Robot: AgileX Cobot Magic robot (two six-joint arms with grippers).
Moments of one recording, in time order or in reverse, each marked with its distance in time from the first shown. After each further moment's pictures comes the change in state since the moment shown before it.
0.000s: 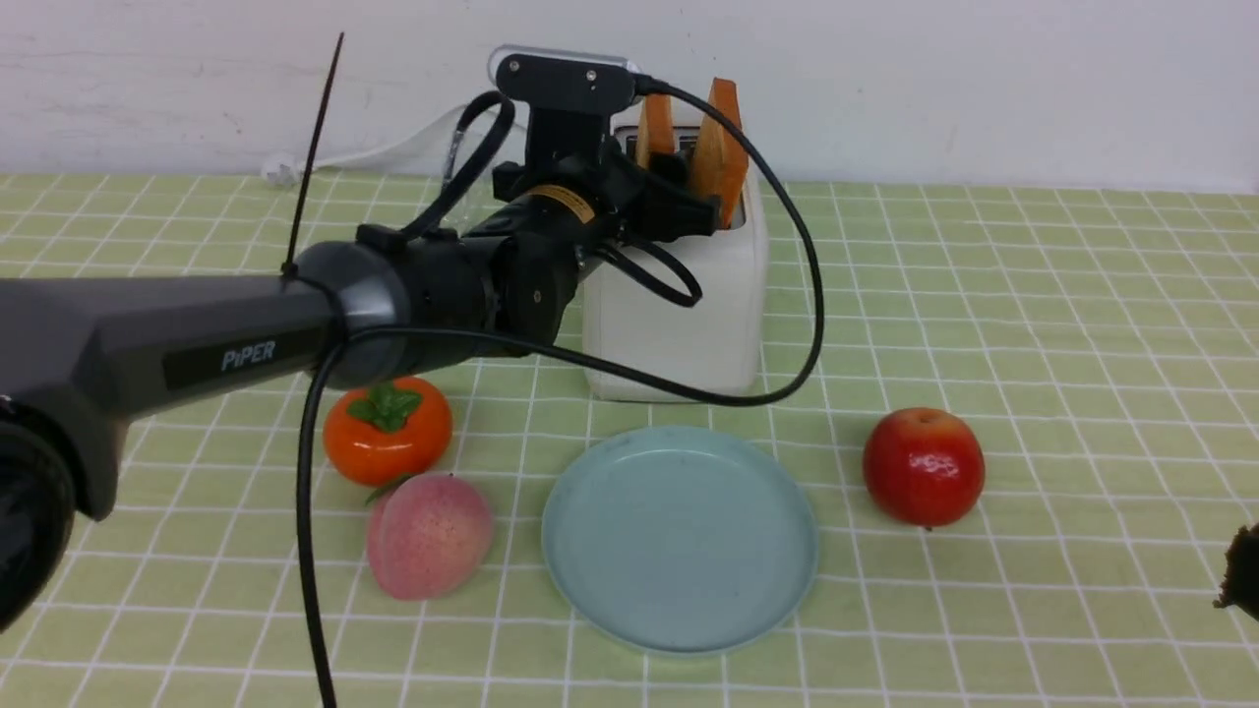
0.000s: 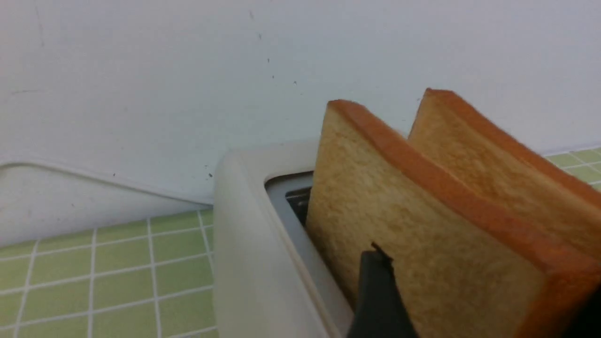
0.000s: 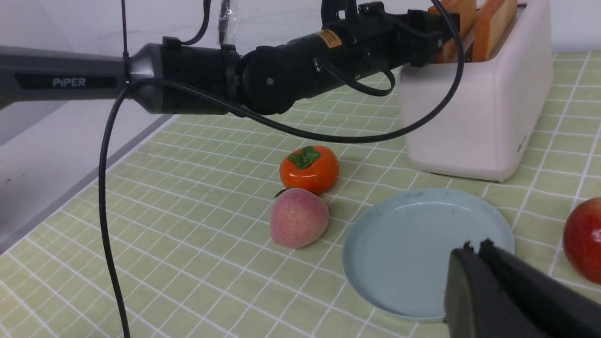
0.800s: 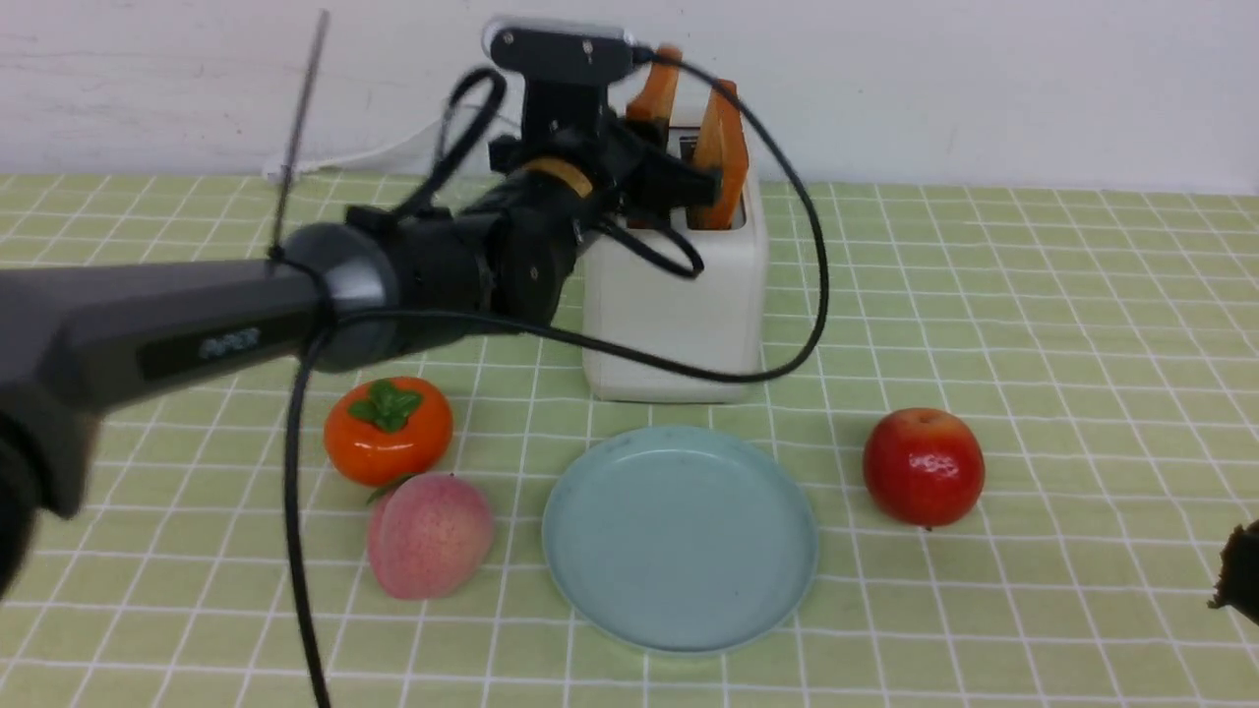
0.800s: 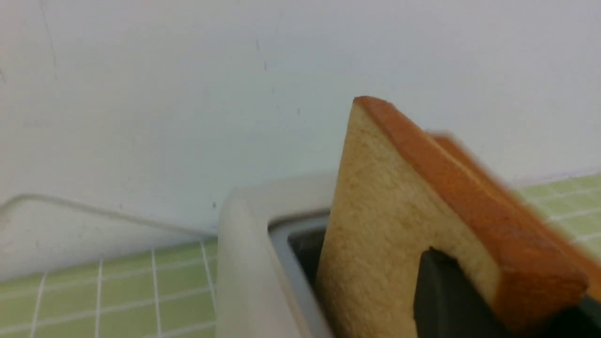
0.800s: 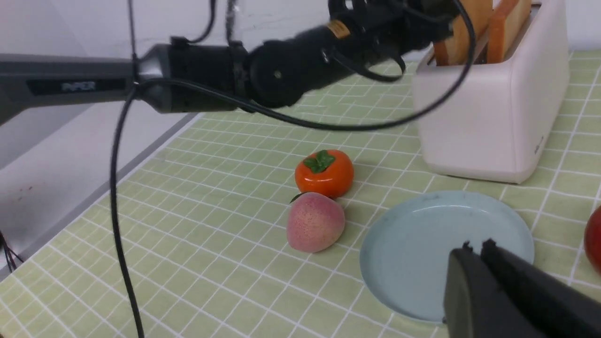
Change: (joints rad) right arm 0.000 0.001 0.000 0.041 0.007 -0.001; left arm 0.000 -0.061 -0.019 -0.004 0.001 0.015
